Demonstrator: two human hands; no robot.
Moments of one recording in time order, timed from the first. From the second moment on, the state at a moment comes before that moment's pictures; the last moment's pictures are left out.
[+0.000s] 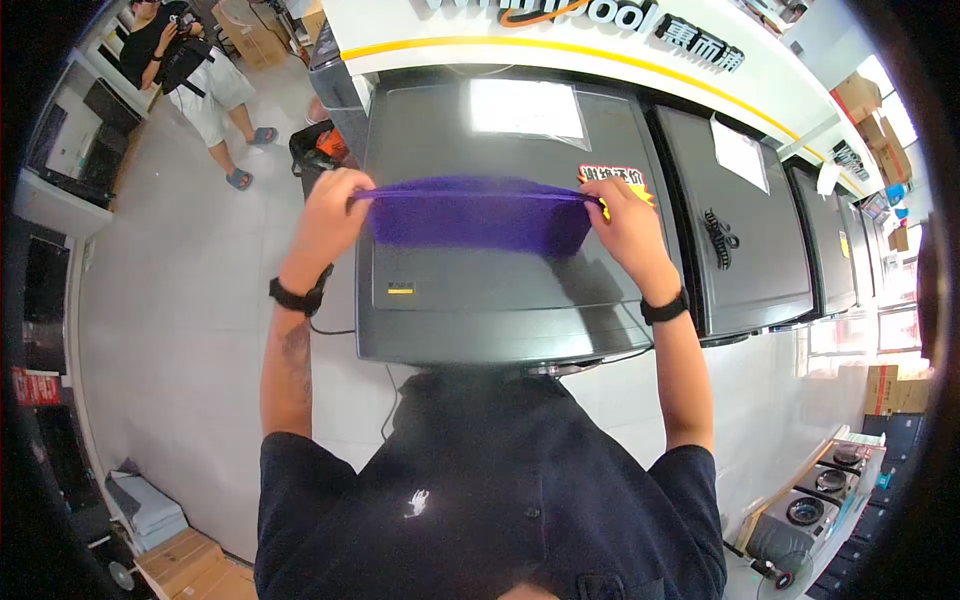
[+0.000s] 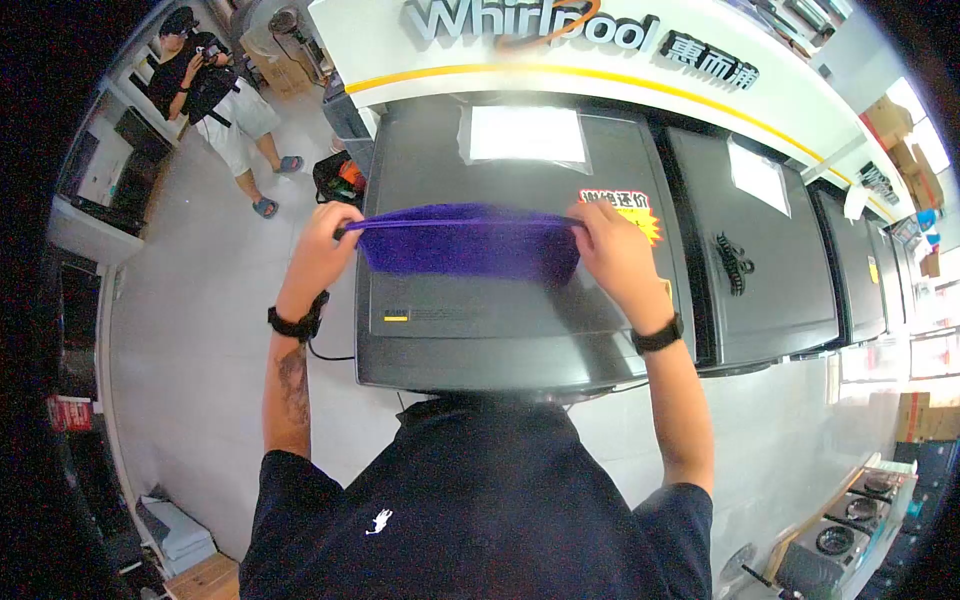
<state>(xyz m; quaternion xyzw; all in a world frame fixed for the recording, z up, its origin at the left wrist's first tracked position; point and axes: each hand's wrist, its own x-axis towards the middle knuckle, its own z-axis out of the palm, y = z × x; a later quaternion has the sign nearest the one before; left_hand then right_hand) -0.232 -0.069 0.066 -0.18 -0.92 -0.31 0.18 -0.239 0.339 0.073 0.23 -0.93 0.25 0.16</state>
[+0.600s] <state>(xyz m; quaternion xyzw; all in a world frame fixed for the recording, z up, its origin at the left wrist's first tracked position) -0.091 -0.071 0.004 -0.16 -0.95 -0.27 0.05 -0.109 0.346 0.005 0.19 -0.95 0.20 0.10</state>
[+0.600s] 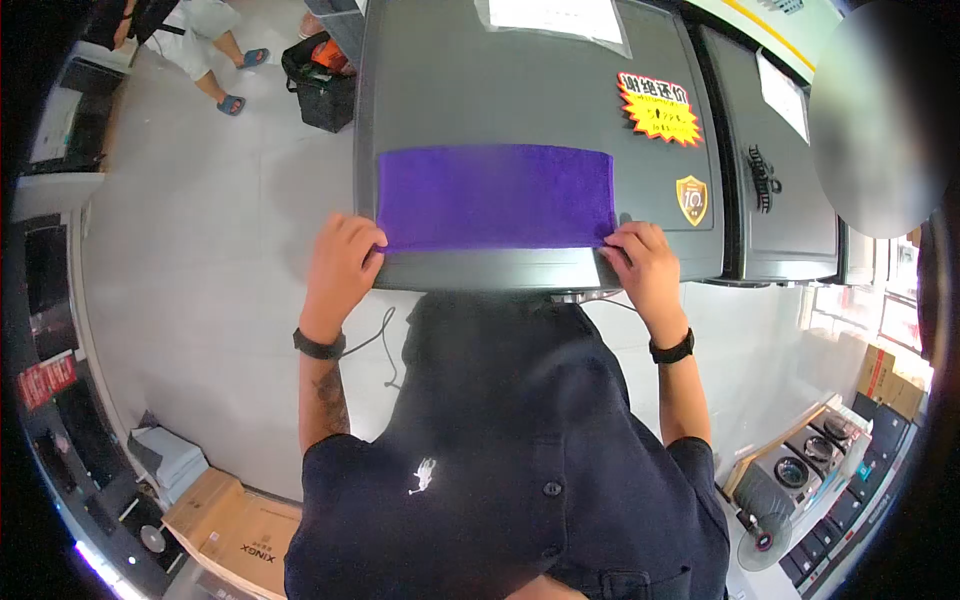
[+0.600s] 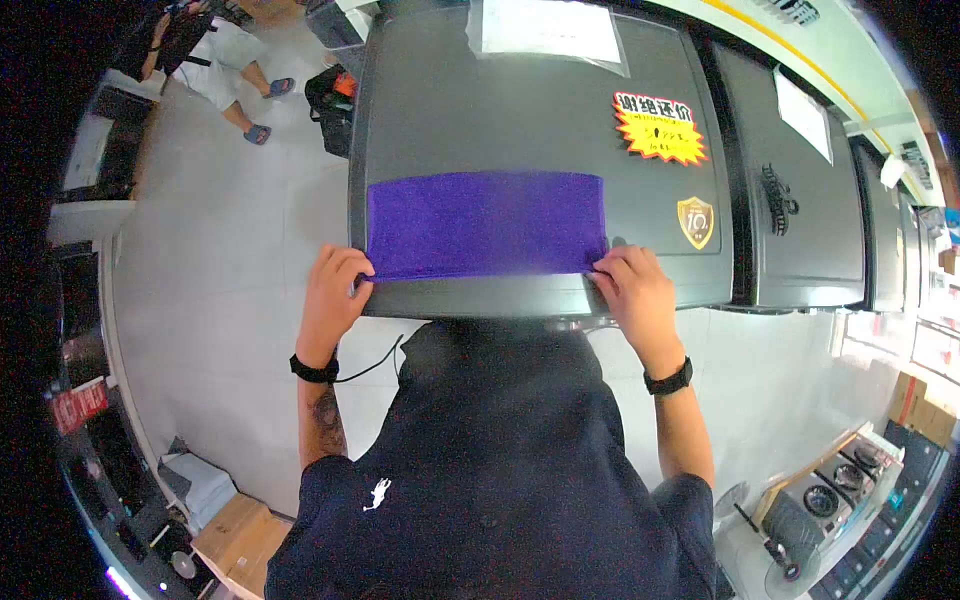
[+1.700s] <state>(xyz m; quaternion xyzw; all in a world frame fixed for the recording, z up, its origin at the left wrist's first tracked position) -0.082 0.044 0.013 -0.04 -0.97 -0.23 -0.09 -0.095 0.275 0.014 0.13 -0.97 0.20 -0.05</state>
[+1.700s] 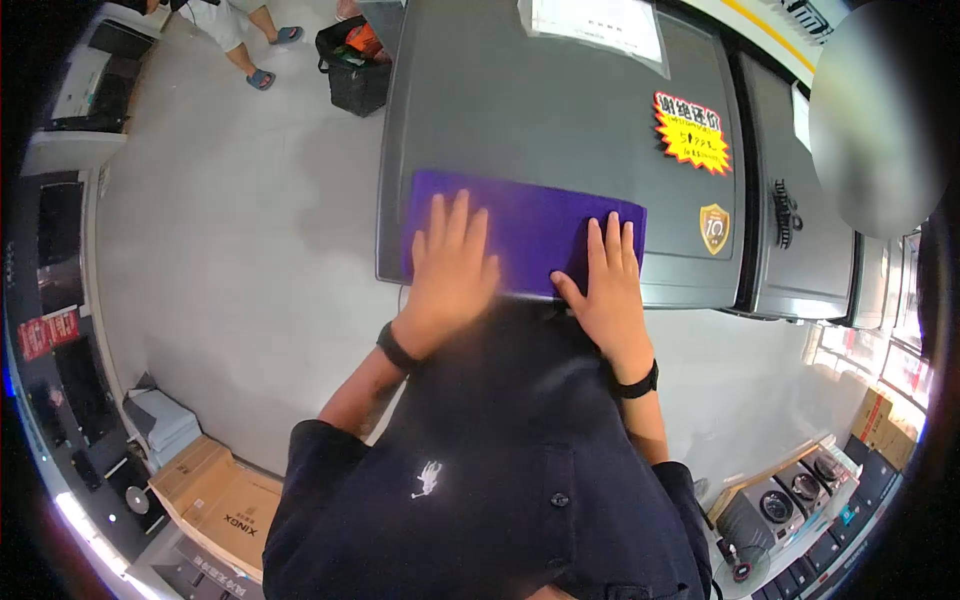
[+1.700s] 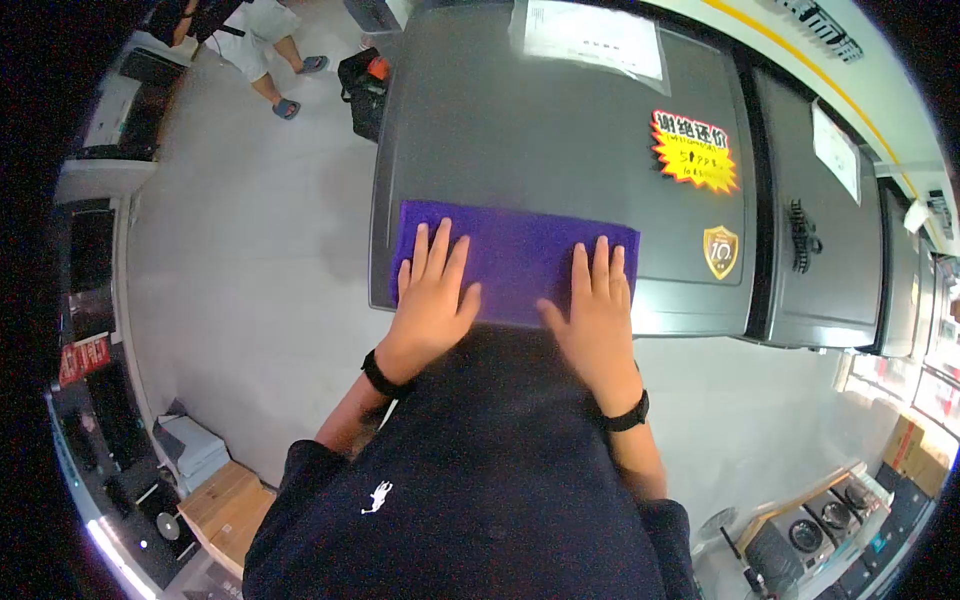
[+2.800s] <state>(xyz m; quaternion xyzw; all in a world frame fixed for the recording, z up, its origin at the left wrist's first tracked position) -0.254 0.028 0.010 -0.08 -0.99 -0.01 -0.15 -0.284 0.237 0.011 0.09 -0.99 0.01 -0.14</state>
